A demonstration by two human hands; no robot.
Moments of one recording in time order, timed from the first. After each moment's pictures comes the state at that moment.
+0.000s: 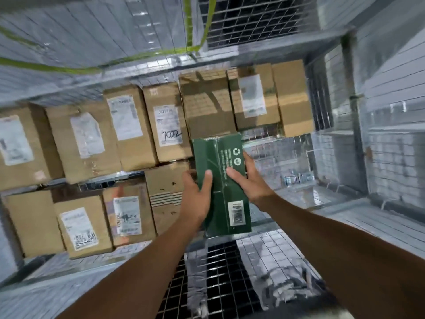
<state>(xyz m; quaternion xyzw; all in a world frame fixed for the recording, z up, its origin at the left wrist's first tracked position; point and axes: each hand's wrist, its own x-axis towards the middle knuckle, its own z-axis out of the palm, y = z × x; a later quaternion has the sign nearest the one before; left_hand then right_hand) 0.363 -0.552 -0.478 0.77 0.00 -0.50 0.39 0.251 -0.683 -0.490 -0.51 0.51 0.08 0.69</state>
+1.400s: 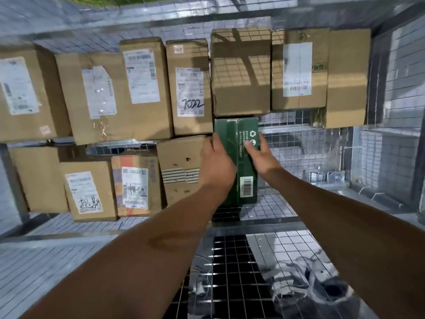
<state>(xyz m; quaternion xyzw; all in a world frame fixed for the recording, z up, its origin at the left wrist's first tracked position) 0.364 -0.575 -0.545 0.88 -0.16 -0.41 0.18 0.275 -0.687 -0.572 -0.54 0.54 0.23 0.61</state>
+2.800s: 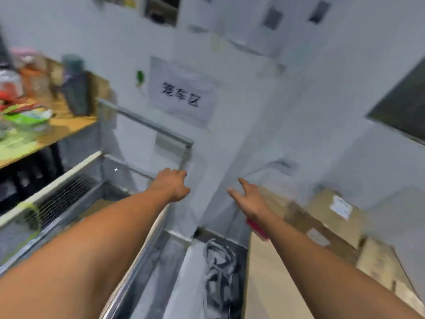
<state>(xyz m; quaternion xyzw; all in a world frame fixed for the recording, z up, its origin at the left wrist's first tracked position) 0.177 -0.545 0.102 0.50 -0.85 -0.17 -0.01 -0.045 -0.405 0.146 -0.49 0.83 -0.17 0.20</state>
